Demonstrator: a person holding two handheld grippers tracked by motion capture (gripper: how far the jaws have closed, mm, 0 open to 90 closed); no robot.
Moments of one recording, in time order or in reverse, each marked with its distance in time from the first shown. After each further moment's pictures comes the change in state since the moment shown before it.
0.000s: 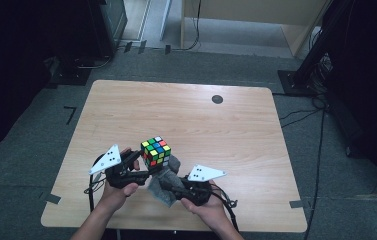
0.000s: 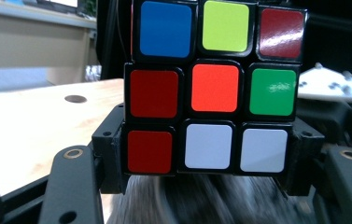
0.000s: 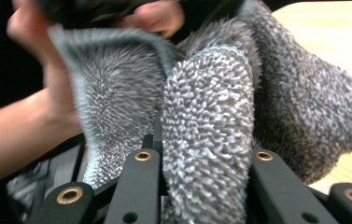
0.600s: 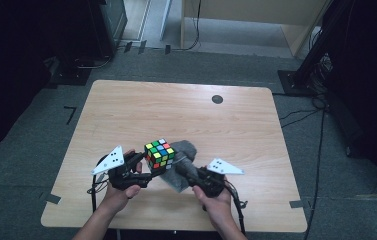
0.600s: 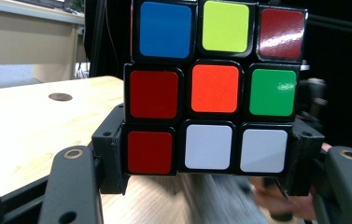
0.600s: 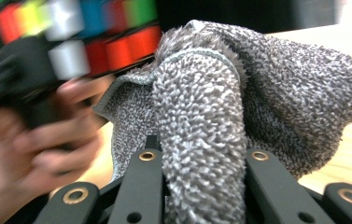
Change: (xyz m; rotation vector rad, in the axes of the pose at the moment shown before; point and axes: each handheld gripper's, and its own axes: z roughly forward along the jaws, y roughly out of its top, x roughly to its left) left arm -0.006 -0.001 0.005 0.020 -0.028 0.020; right arm -0.021 0.001 -0.021 -0.164 -0.133 0.134
